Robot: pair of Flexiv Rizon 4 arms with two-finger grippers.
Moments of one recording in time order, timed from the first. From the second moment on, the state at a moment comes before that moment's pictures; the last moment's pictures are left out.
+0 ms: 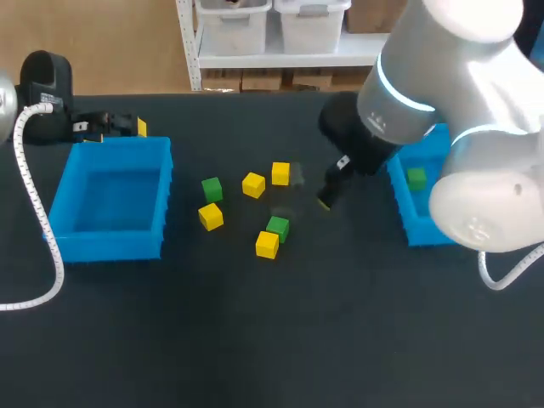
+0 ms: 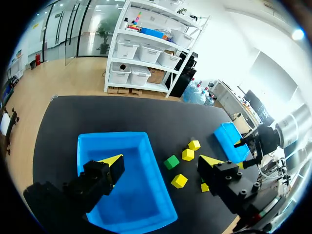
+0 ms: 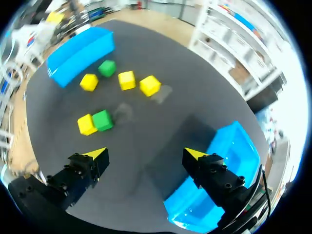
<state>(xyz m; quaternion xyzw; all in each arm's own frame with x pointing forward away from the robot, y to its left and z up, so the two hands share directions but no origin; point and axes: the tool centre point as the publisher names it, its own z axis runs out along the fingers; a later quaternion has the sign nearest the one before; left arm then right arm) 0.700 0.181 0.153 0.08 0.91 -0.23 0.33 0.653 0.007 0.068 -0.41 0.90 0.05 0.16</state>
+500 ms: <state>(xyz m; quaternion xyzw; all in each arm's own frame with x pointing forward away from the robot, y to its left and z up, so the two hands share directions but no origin) 0.700 0.181 0.153 0.08 0.91 -0.23 0.33 0.638 0.053 0.045 -0.49 0.86 0.06 0.12</state>
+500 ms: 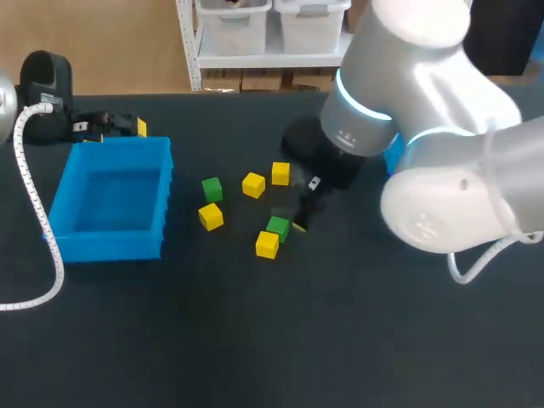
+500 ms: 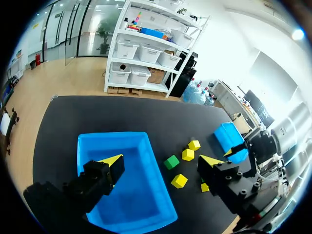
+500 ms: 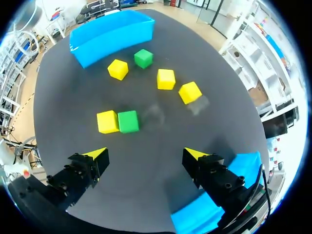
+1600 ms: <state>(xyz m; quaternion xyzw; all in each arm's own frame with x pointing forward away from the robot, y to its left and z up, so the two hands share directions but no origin) 0.700 0.181 0.153 0.08 0.91 -0.23 0.33 0.651 0.082 -0.009 -0.49 0.86 0.02 0.14</state>
